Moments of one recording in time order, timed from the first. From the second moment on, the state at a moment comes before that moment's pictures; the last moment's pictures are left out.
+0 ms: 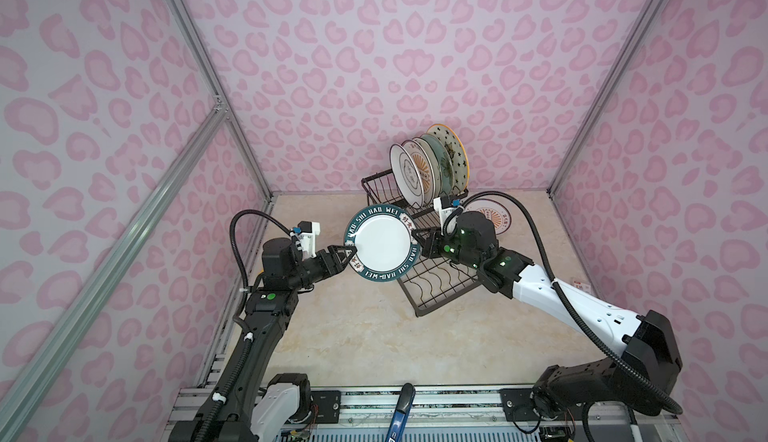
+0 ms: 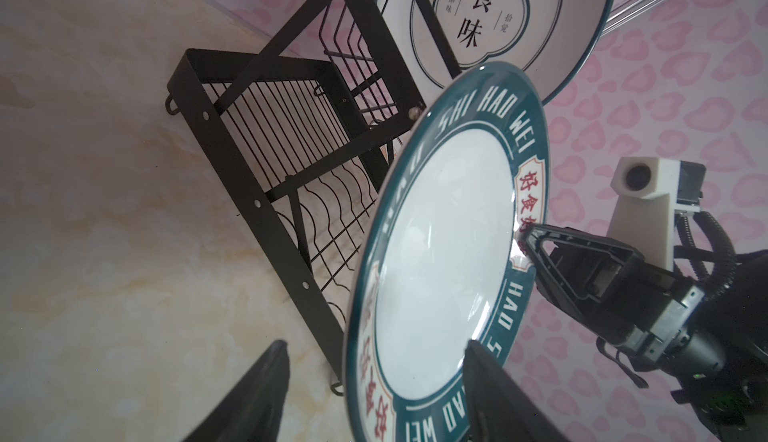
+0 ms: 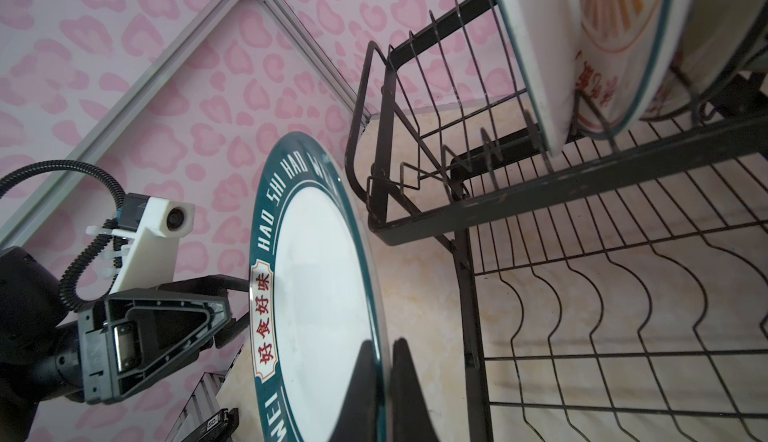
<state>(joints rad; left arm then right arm) -0.04 0.99 0.71 -0.14 0.75 -0.65 0.71 1.41 1.12 -0.04 -0.14 0.62</state>
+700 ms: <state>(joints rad) -0.05 0.95 0.72 -0.06 0.74 -0.72 0.71 1.43 1.10 0.10 -0.24 0.71</state>
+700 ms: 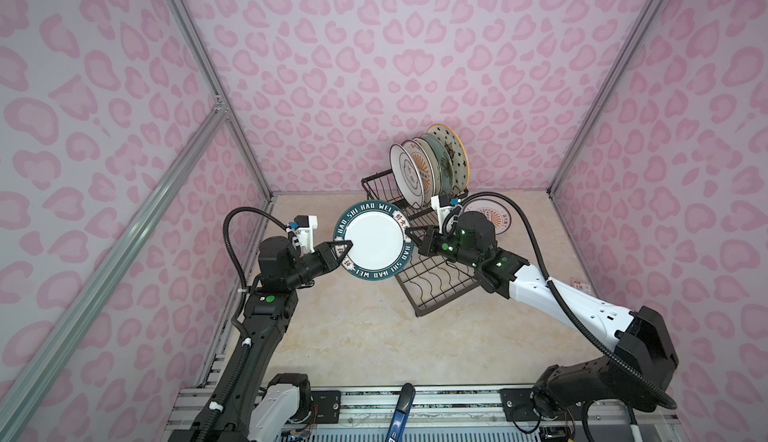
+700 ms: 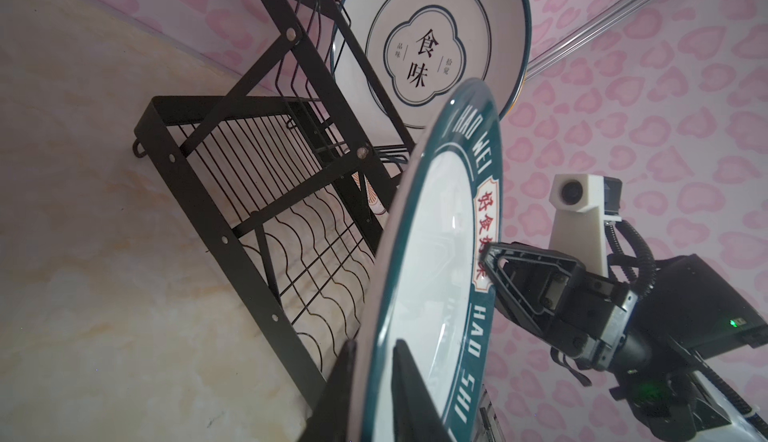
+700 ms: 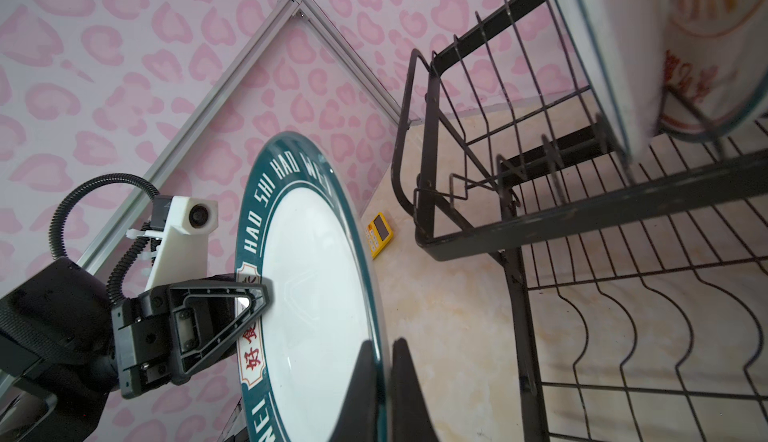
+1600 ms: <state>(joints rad) -0.05 0.87 0.73 -0.03 0.73 -0.78 0.75 1.47 1.10 0.23 -0.29 0.77</state>
